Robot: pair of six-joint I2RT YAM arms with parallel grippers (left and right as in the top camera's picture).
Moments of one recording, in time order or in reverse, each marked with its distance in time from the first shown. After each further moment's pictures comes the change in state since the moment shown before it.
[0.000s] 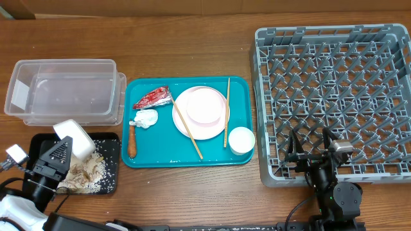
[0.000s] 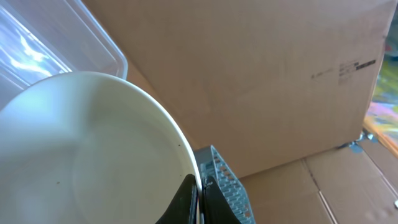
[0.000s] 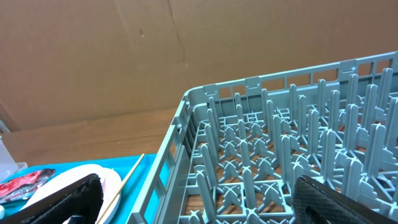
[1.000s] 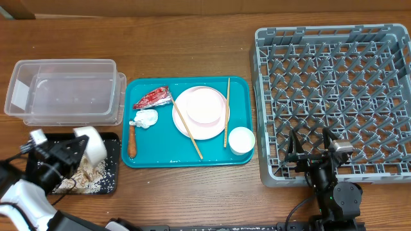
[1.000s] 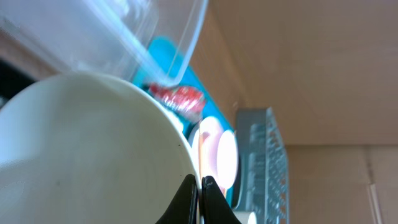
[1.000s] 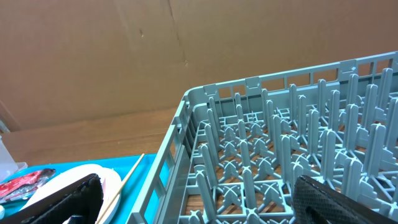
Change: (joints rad) left arm -0.198 0.000 -0.002 0.222 -0.380 -0.374; right arm 0.000 0.000 0.000 0.001 0.000 0.000
